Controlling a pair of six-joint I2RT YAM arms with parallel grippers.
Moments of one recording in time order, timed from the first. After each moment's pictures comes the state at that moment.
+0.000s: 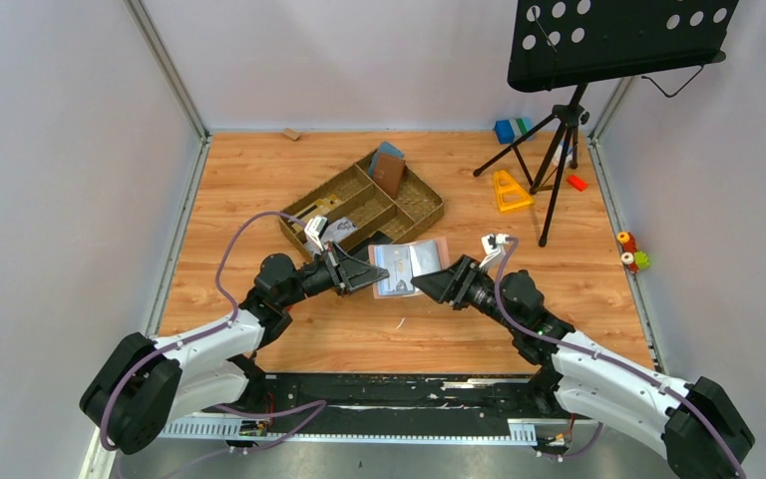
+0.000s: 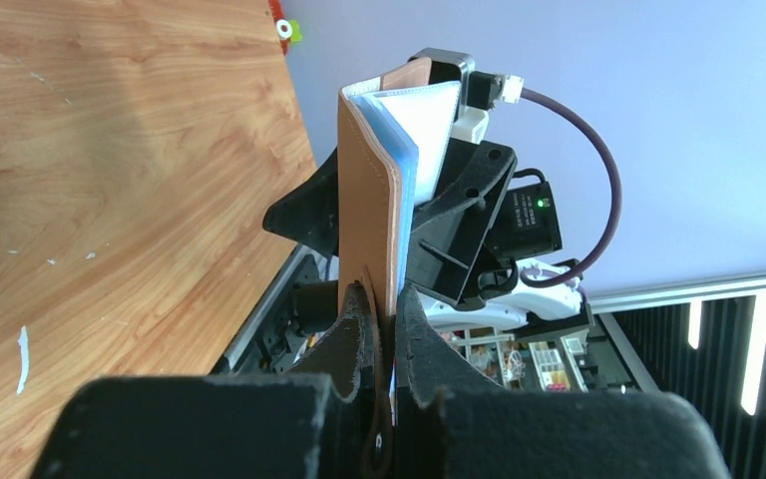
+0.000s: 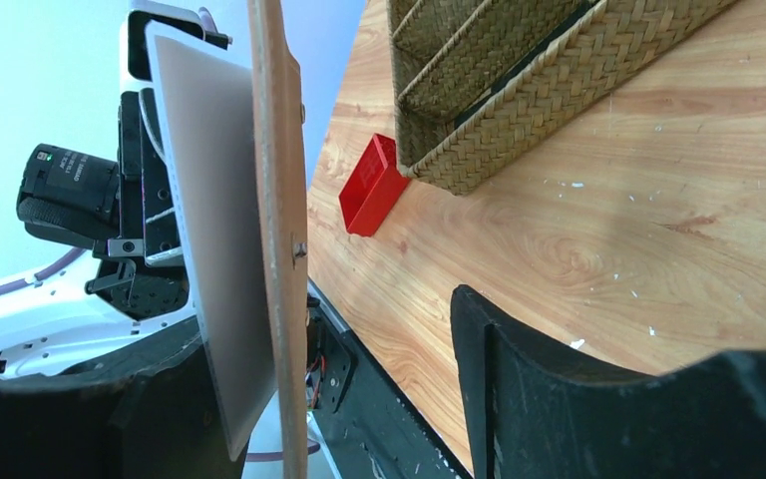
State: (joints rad) left arm -0.62 1.07 0.30 0.82 0.51 -1.33; right arm 0.76 0.82 0.26 0.42 -0.12 1.02
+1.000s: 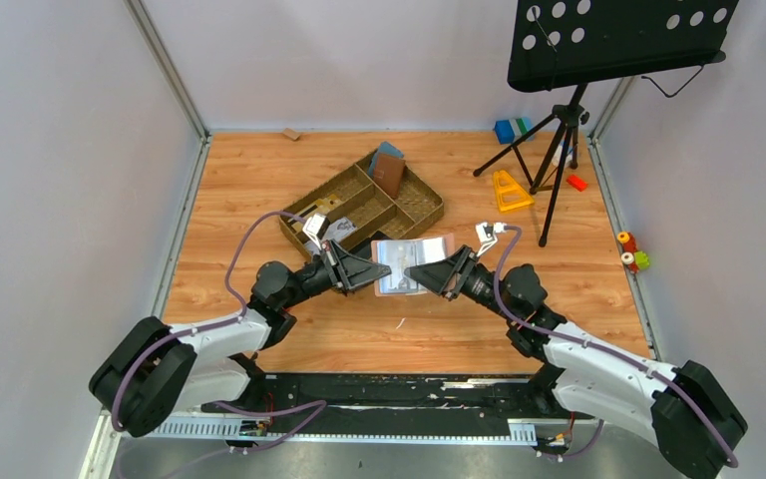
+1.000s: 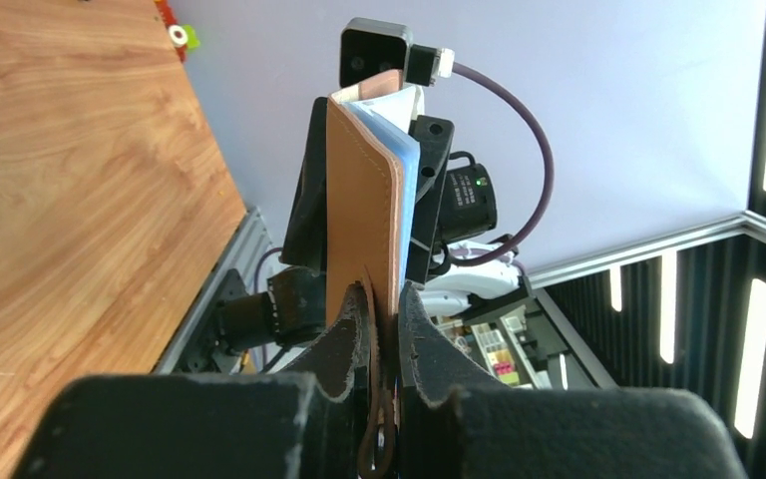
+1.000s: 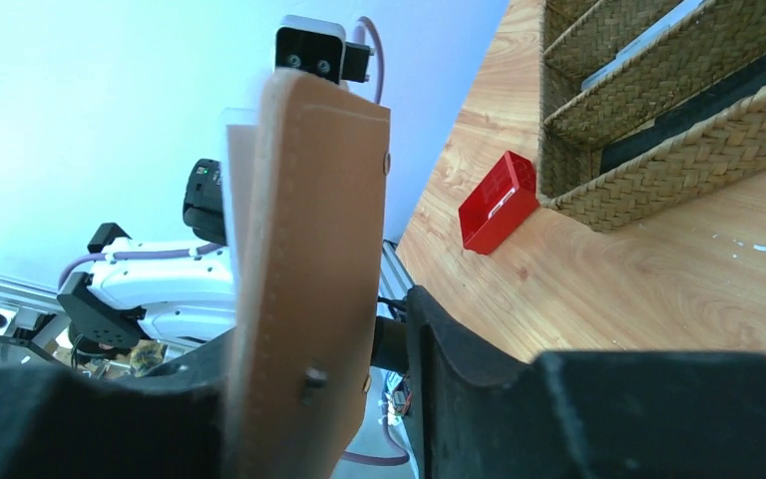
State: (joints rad) left arm -0.65 1.14 0.27 1.12 0.51 -1.46; right arm 0.74 0.93 0.30 0.70 -0.26 1.12
